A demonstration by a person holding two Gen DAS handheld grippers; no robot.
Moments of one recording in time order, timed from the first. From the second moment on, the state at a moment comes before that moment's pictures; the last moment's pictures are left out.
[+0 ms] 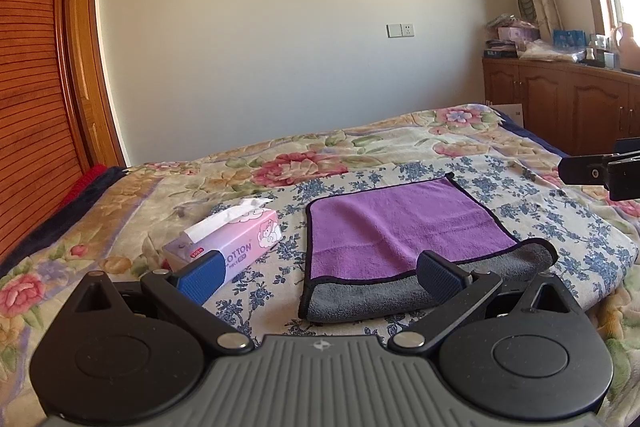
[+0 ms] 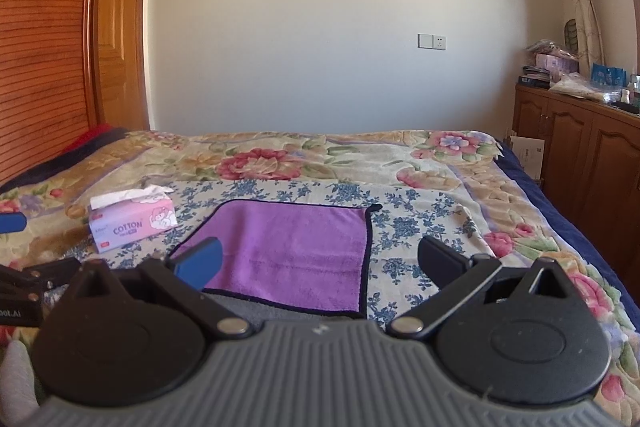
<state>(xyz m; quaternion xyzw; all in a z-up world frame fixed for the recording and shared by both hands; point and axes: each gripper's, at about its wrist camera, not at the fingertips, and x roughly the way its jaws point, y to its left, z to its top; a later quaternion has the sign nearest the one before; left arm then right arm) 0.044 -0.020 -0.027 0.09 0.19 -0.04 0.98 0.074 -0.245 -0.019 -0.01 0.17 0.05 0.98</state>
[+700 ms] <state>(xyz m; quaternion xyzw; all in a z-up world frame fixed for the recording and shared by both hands) 0.078 -0.021 -0.042 0.08 0.23 -0.04 0.97 0.099 -0.241 -0.024 -0.01 0.19 0.08 0.98</state>
